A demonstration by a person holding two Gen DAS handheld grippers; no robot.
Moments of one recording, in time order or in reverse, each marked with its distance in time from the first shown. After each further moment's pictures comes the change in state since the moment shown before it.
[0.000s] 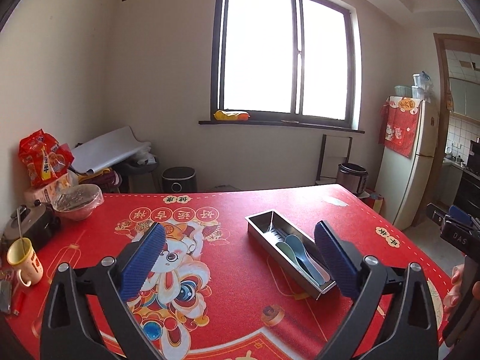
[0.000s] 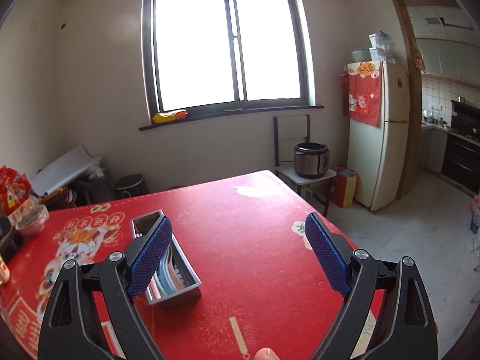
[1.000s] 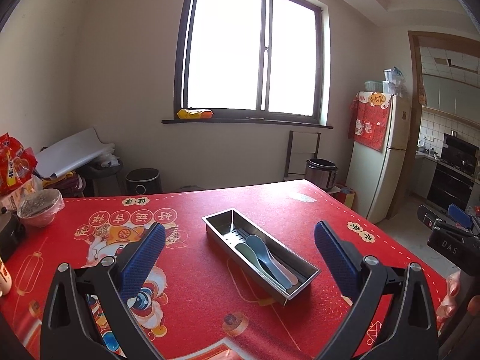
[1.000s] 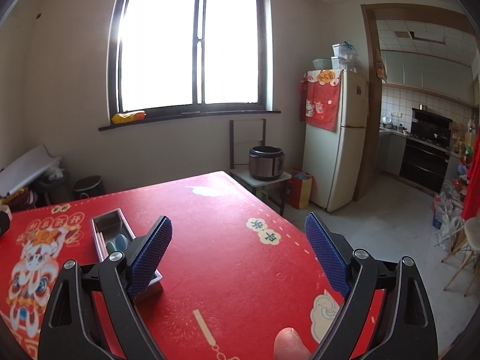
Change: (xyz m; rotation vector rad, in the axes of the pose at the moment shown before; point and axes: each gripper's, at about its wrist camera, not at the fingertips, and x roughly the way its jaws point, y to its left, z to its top) left arm 0.031 -0.036 -0.013 0.036 0.001 -0.165; right arm -0.017 0.003 -0.013 -0.001 -0.018 -0.234
